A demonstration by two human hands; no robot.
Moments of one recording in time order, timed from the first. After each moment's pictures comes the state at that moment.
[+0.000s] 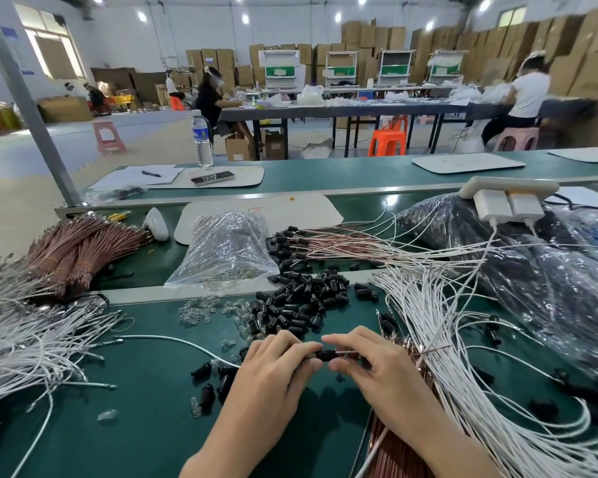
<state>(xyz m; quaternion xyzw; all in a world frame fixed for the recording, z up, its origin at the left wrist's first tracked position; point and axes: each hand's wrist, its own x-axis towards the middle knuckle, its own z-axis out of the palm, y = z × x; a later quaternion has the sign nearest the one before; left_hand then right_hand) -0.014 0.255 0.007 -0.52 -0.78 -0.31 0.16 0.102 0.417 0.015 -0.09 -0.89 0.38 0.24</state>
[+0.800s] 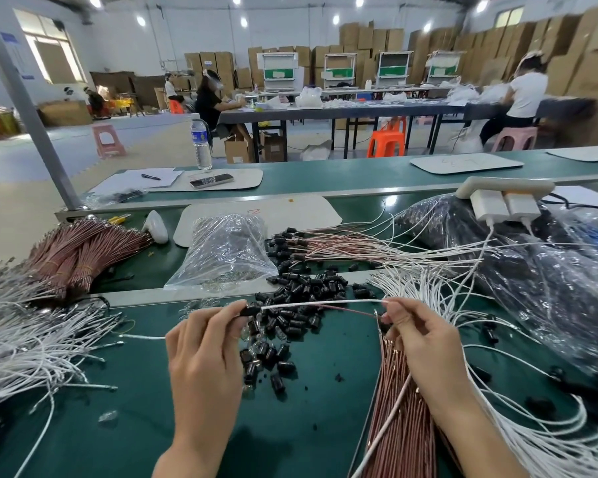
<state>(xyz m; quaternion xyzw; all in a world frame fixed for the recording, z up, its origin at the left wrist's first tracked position) -0.034 0.230 0.024 -0.32 -0.76 -0.45 0.35 0.111 0.443 0.031 -0.25 -0.68 0.57 0.39</state>
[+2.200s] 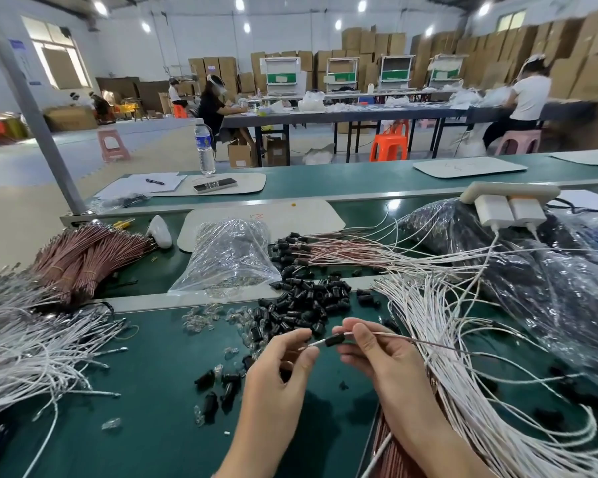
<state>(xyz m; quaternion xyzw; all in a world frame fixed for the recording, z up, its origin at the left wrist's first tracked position) 0.001 0.266 0.013 -0.31 -0.74 -0.60 -0.03 0.089 0.401 0.028 -0.19 -0.57 0.74 0.31</state>
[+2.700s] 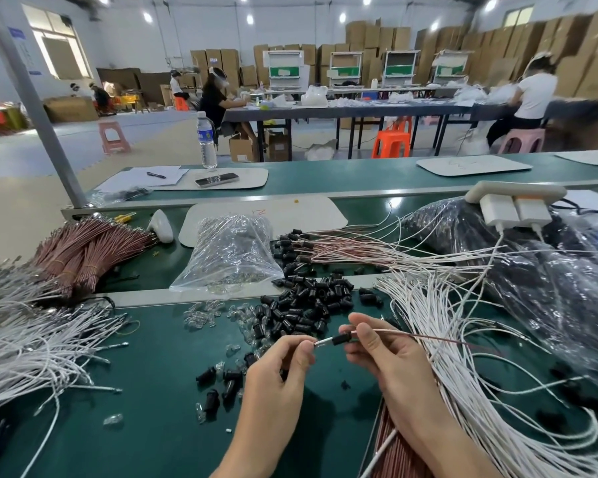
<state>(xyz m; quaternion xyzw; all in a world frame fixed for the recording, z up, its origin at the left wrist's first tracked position) 0.000 0.264 0.007 -0.32 -0.72 -0.61 -0.03 0.088 0.407 0.027 -0.19 -0.54 0.77 0.30</state>
